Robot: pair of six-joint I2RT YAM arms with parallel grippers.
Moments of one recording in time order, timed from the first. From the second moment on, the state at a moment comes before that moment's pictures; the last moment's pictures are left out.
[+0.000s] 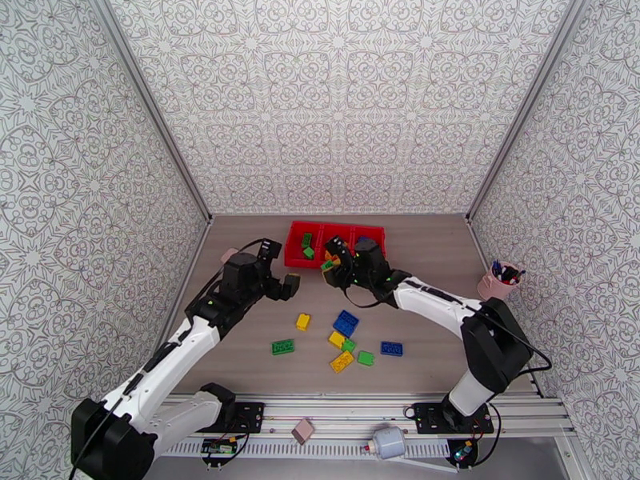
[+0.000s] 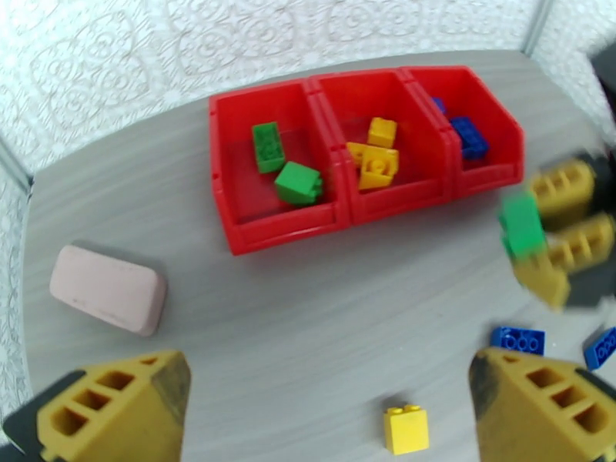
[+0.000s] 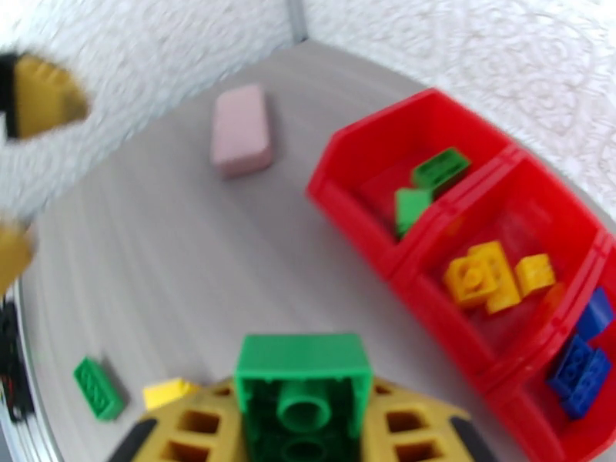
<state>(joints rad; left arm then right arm) -0.39 1.05 0.81 -0.28 0.07 0.00 0.63 1.71 1.15 0.07 -0.28 0.05</state>
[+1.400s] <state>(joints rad) -0.47 1.04 0.75 -0.27 0.08 -0.03 0.60 2.41 2.08 -0.17 -0.23 0.09</state>
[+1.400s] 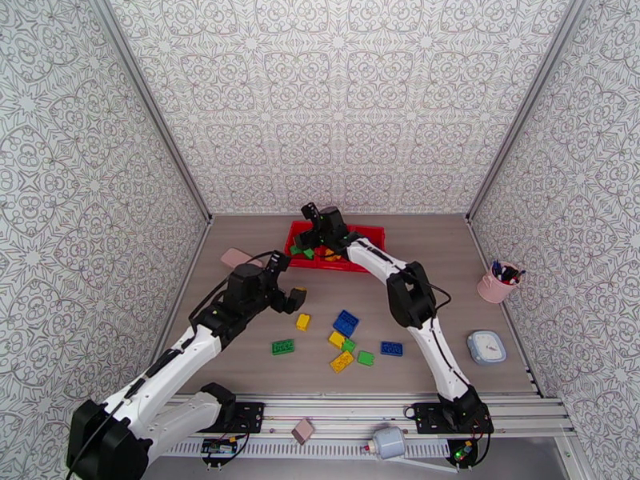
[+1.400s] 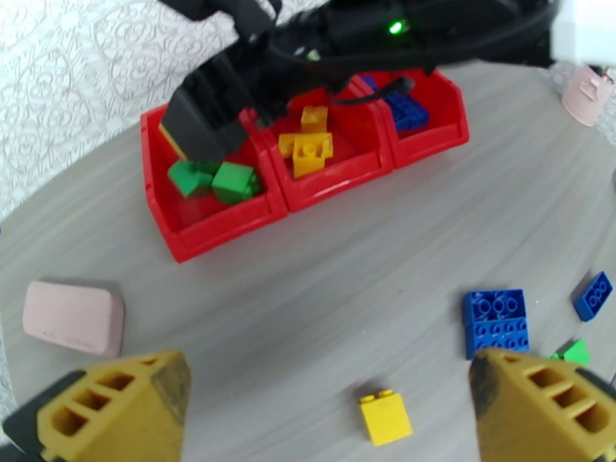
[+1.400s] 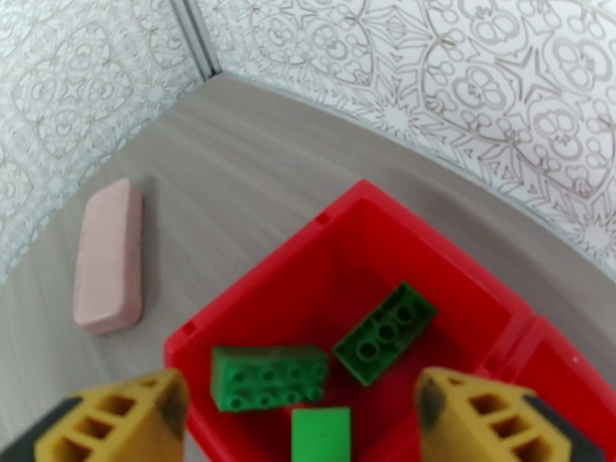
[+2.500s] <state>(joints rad) -0.68 1.29 0.72 -0.76 -0.07 -0.84 0.60 1.71 1.15 0.04 -0.30 -0.18</state>
